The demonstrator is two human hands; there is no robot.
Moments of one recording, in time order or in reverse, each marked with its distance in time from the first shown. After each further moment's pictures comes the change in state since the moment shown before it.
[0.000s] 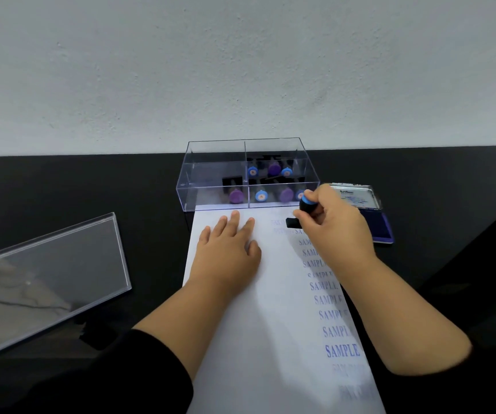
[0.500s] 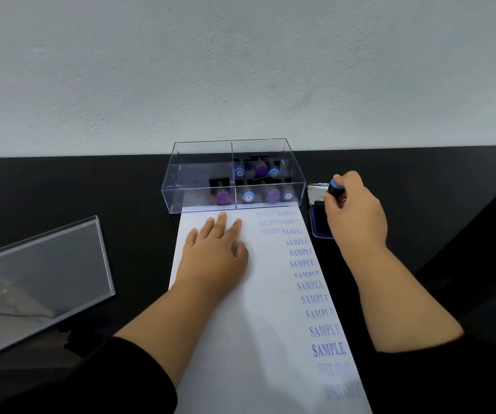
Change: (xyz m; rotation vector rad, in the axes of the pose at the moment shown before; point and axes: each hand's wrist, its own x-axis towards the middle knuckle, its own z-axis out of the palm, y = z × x) left_hand 0.000 -0.001 0.000 0.016 -0.004 0.003; right_hand 0.021 0.032 -0.019 -0.094 0.168 0.162
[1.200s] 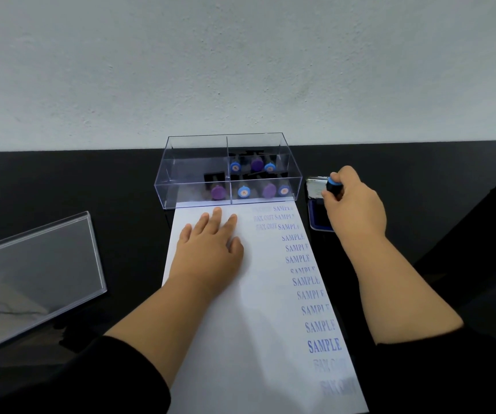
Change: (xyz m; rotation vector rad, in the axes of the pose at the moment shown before) left_hand 0.002 -0.001 0.000 0.002 0.005 -0.001; right_hand 0.011 0.008 0.000 -0.105 -0.056 0.034
